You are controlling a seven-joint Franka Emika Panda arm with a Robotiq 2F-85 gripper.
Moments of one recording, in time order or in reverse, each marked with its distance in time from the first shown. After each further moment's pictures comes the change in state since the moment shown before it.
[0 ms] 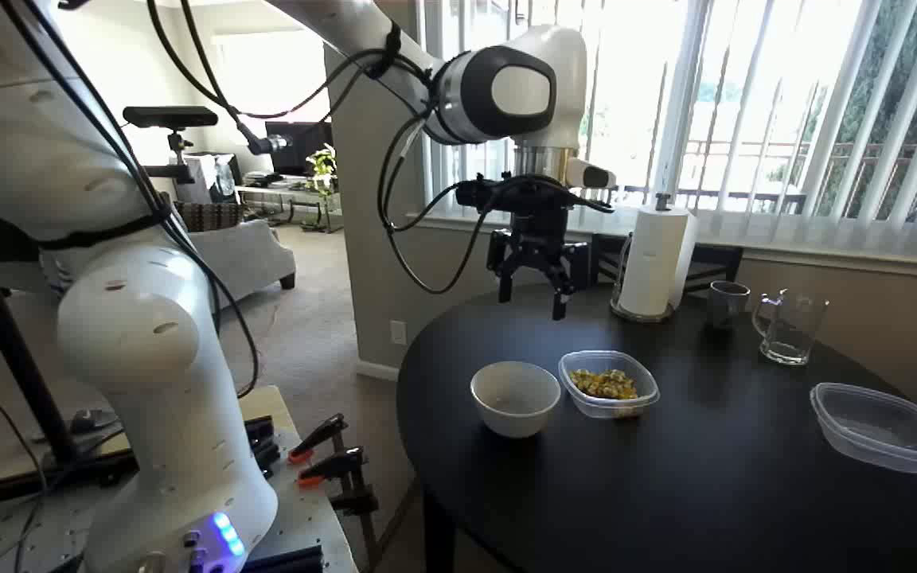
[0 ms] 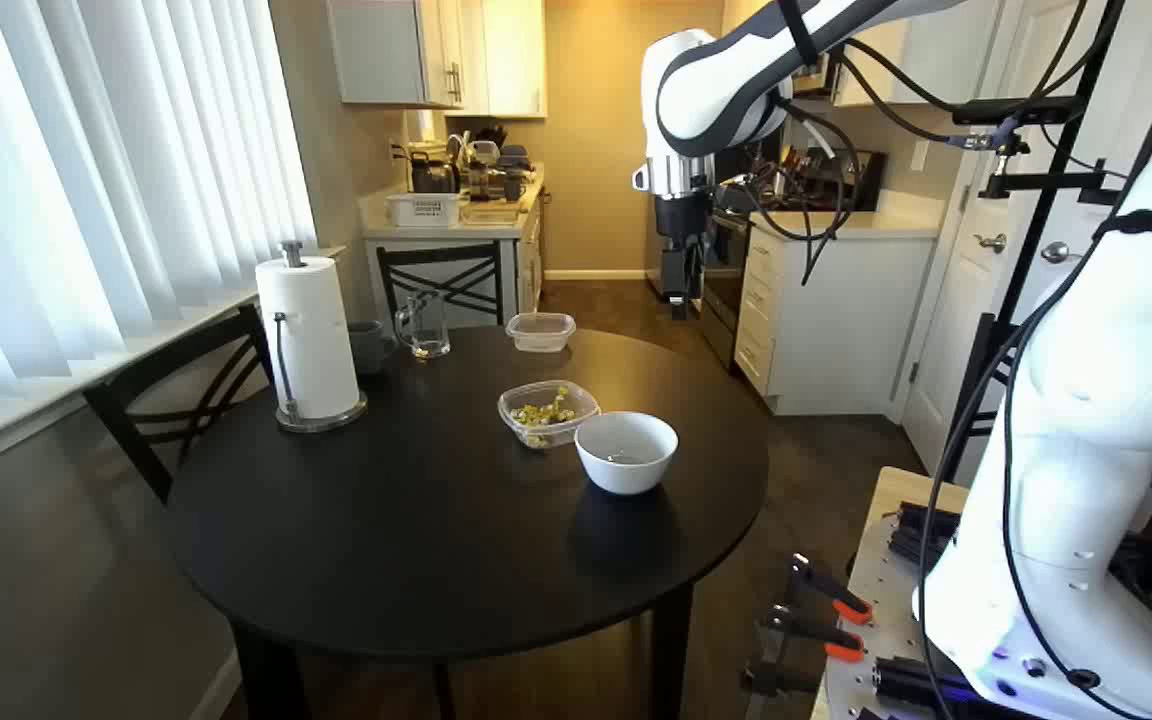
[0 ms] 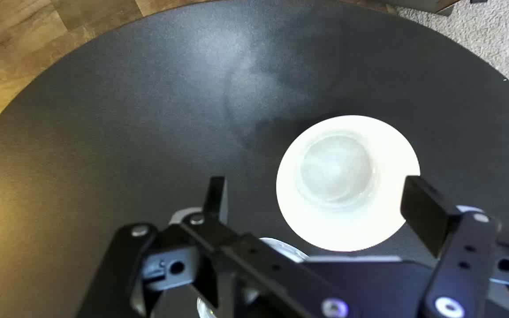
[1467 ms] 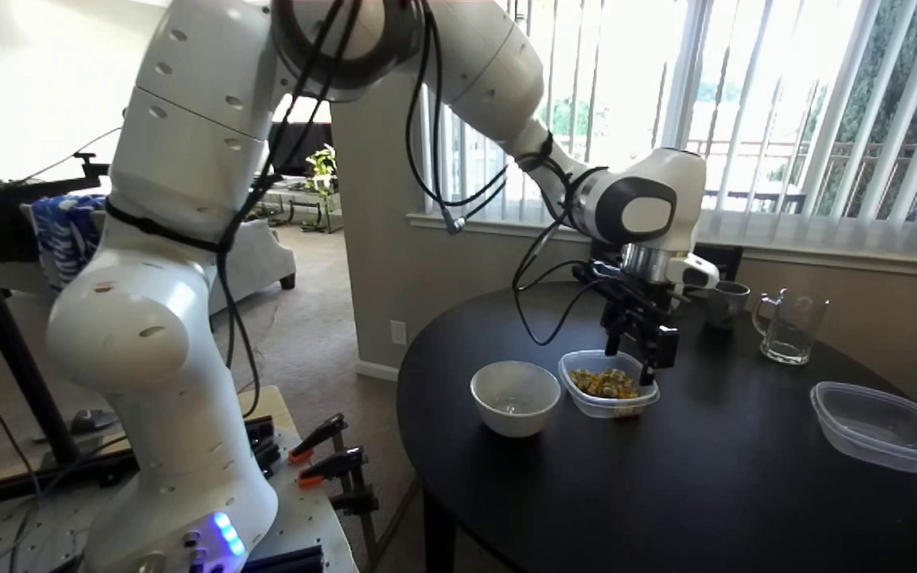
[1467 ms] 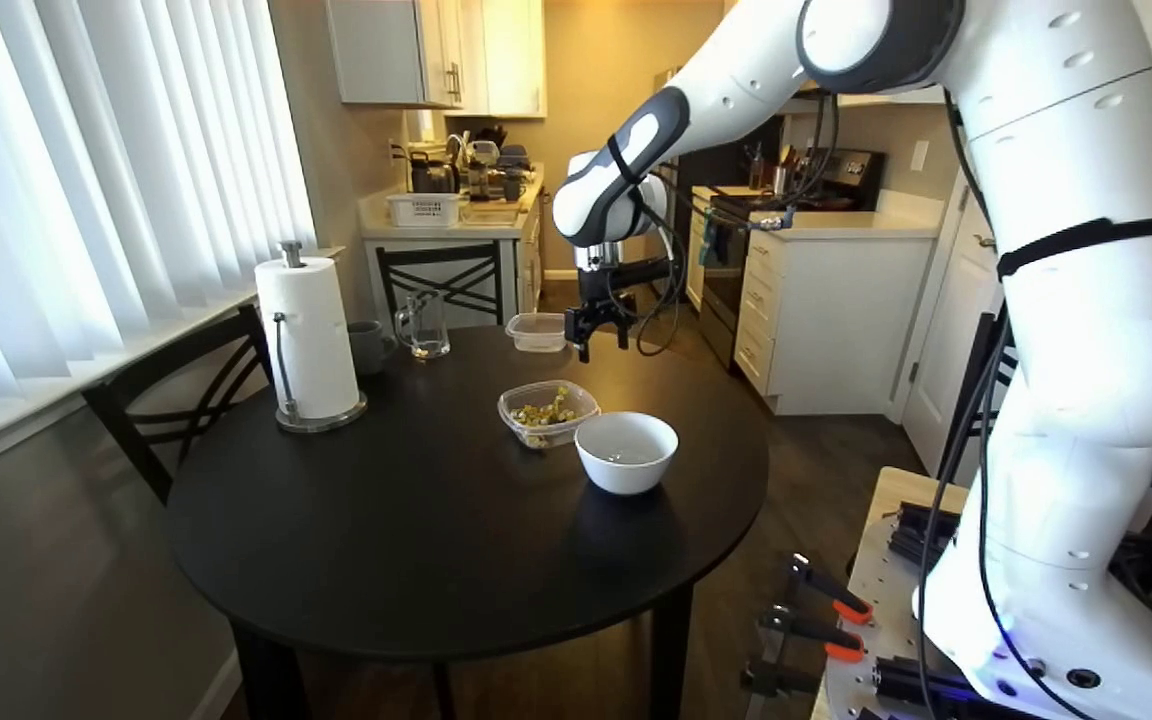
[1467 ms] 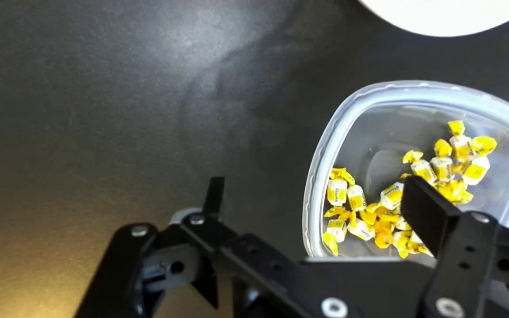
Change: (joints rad) arm -0.077 0.720 0.007 0.567 0.215 0.149 0.340
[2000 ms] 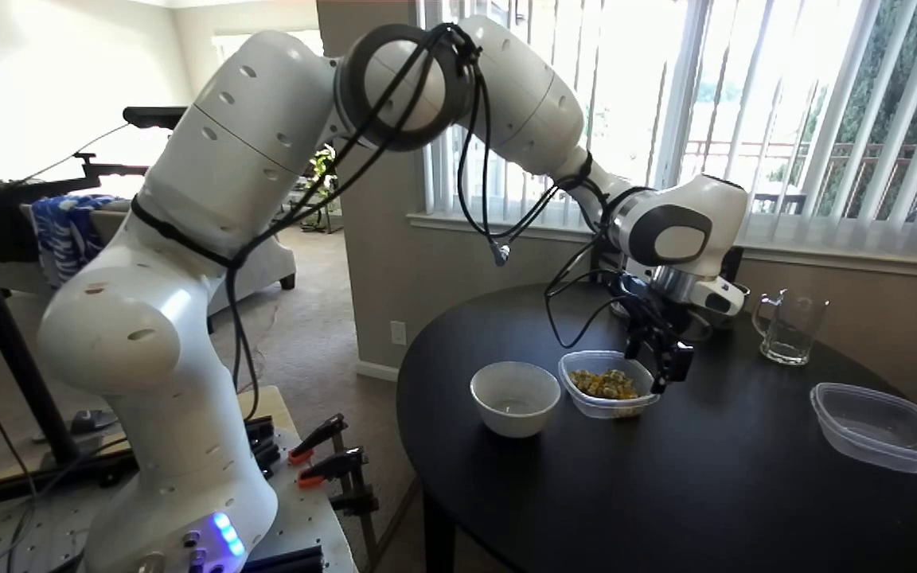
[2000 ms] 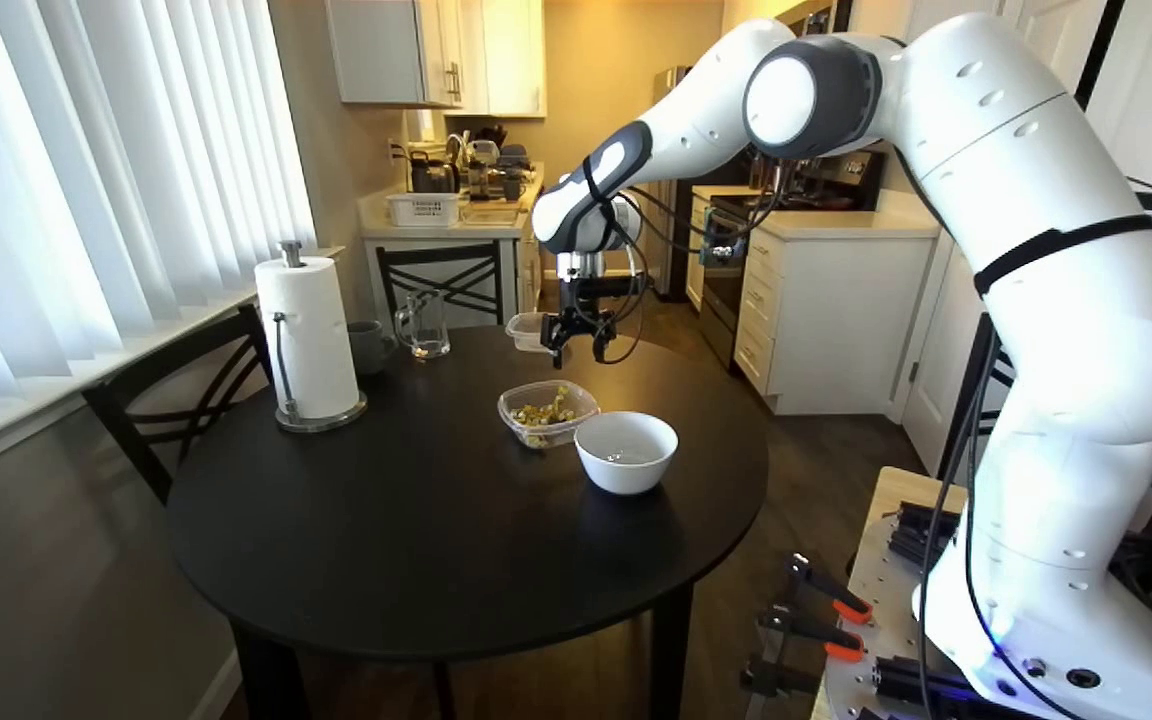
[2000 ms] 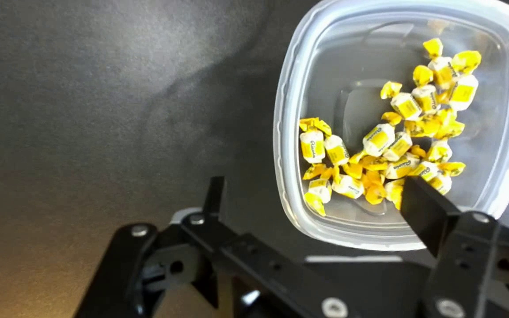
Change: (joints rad) arm -0.056 0.219 0.036 0.282 0.140 -0.094 0.049
